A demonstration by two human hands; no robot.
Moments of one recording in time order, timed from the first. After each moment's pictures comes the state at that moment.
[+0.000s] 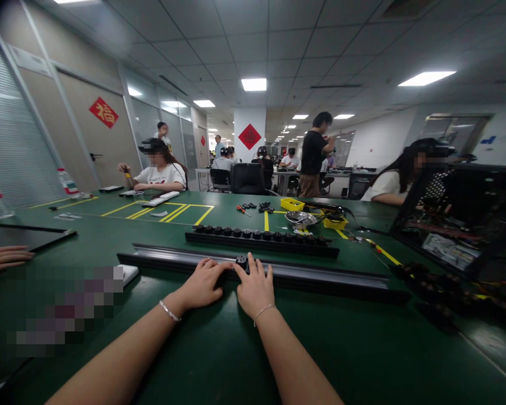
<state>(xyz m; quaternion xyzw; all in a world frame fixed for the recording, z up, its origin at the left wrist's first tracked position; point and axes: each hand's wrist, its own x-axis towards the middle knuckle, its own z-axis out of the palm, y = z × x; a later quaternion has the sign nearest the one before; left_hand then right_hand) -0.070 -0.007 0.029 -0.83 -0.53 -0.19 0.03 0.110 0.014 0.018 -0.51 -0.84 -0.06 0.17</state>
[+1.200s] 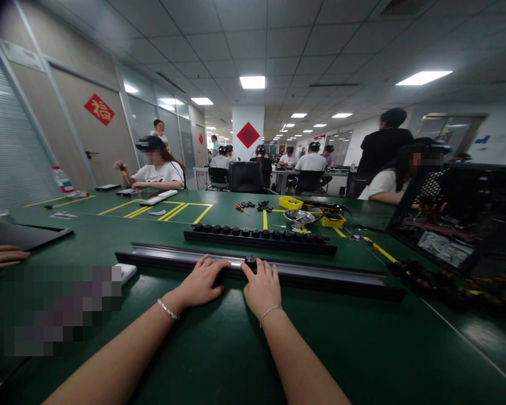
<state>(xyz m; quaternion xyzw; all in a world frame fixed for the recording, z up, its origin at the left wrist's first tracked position) -0.075 -0.005 0.023 -0.83 -0.52 -0.19 0.03 0.123 0.013 0.012 -0.54 -0.82 -0.09 0.18</state>
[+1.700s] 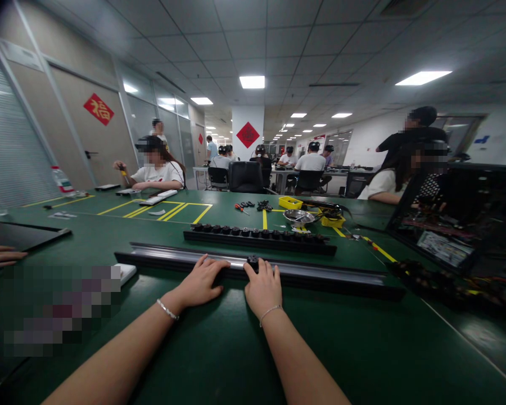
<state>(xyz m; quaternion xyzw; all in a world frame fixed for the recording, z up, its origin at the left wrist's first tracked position) -0.077 -0.004 0.021 -0.84 -0.51 -0.19 0.03 0.124 0.013 0.013 -0.56 -0.80 -0.09 0.17</state>
